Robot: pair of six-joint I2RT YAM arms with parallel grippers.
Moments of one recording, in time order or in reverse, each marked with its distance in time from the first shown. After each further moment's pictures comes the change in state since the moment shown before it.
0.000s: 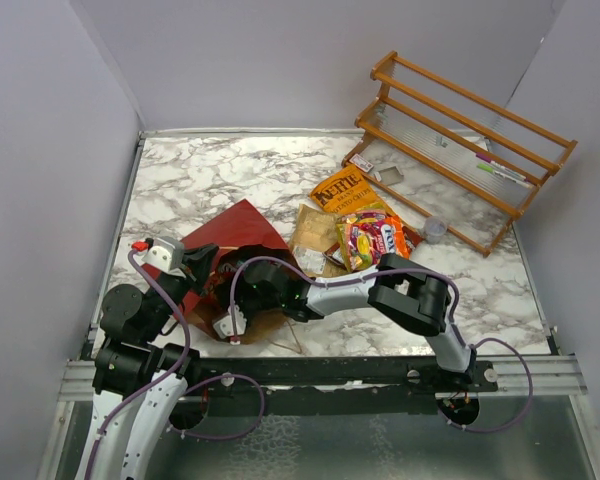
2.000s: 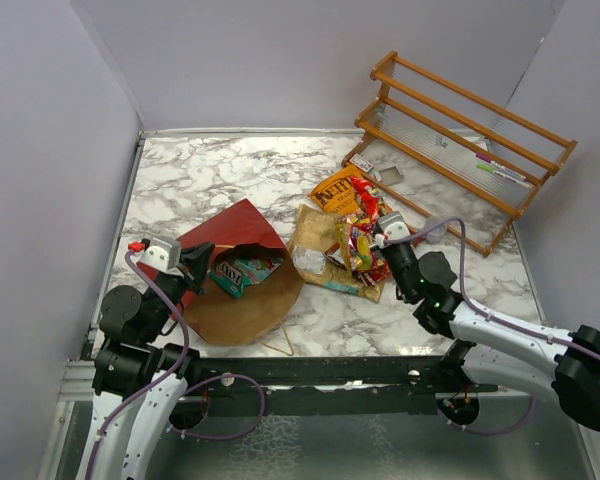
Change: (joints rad) left arm 0.001 -0.007 0.000 0.001 -0.045 0.000; right arm -0.364 -1.106 -0.809 0.390 0.730 0.712
